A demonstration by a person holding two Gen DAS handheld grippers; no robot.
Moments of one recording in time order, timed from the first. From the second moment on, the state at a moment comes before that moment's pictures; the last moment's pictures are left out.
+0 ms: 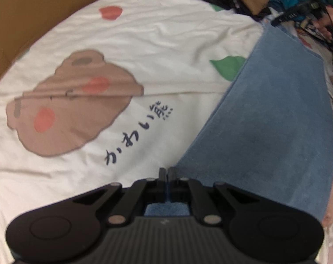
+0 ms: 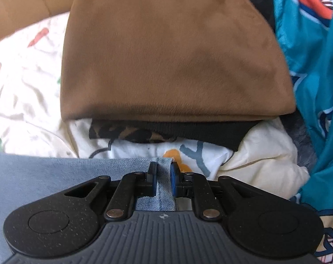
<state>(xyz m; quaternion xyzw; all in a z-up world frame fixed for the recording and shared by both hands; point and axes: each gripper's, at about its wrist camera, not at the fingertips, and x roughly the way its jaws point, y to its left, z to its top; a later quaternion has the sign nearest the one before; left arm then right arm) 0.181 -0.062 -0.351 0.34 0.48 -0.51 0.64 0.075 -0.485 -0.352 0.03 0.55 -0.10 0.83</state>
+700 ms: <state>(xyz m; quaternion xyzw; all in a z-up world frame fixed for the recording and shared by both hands) 0.198 0.067 -0.303 0.30 0.52 -0.33 0.73 0.019 -0.509 -0.326 0.10 0.55 -0.07 0.83</state>
